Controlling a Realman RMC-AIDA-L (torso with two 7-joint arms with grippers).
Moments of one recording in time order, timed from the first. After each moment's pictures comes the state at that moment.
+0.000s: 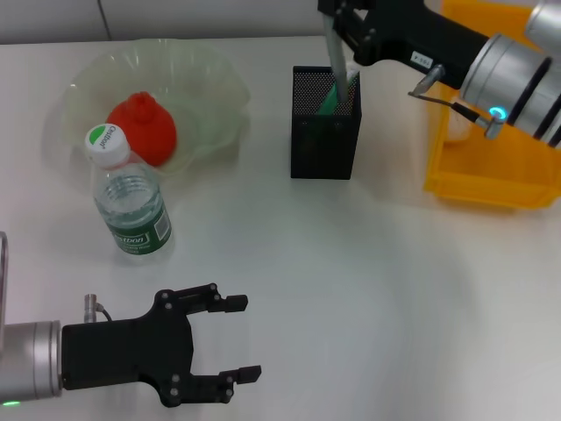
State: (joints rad) left arm -0.30 -2.07 1.04 0.49 1.79 1.65 -0.80; right arm 0.64 2.09 -1.28 -0.47 -0.98 -1.06 0.93
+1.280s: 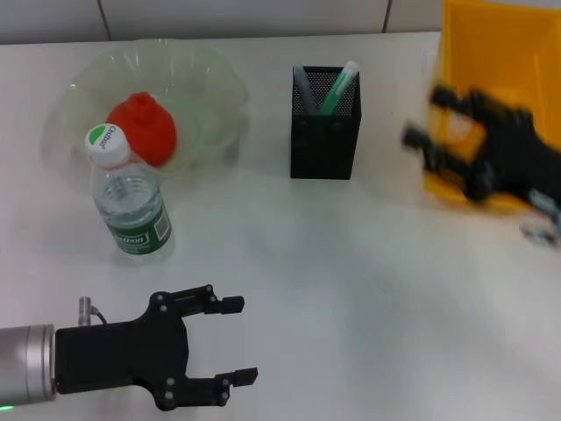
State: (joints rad) left arm -0.29 -2.07 1.03 0.49 1.79 1.67 -0.80; right arm 0.25 2.05 -1.27 -0.63 -1.05 -1.42 0.93
